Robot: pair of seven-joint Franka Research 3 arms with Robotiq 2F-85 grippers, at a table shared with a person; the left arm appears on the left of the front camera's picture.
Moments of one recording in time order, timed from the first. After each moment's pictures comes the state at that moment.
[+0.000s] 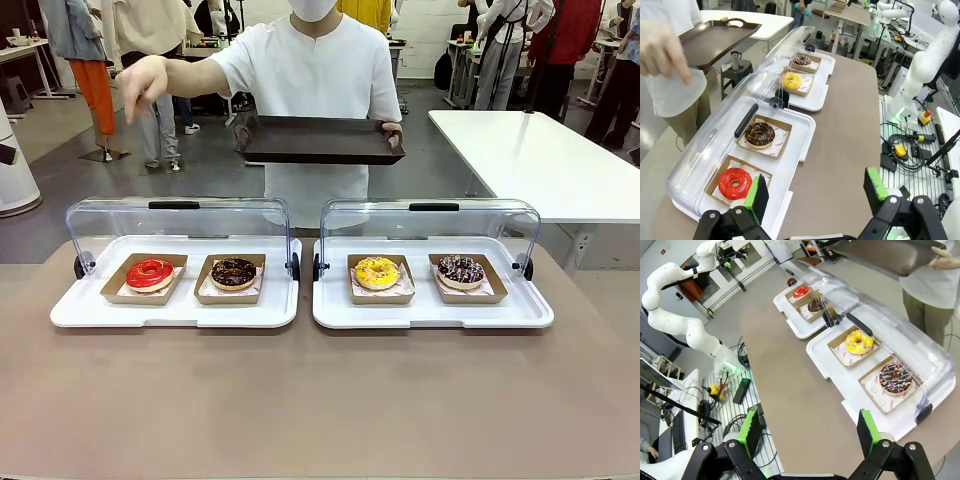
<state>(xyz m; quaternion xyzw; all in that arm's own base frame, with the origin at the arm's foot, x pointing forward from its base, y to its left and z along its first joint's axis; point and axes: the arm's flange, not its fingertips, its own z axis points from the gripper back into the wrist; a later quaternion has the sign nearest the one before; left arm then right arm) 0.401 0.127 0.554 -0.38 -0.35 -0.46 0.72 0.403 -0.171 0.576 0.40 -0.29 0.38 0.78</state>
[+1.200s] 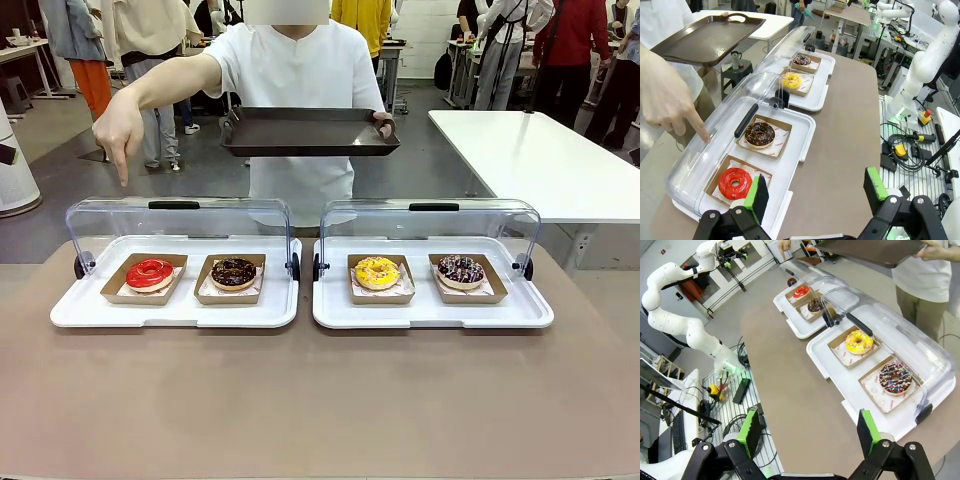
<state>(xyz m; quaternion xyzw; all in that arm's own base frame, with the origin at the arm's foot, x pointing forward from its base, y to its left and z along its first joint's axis) 0.401 0.127 0.554 -0.38 -0.35 -0.46 0.72 0.403 -0.171 0.576 0.40 -0.29 0.38 0.78</state>
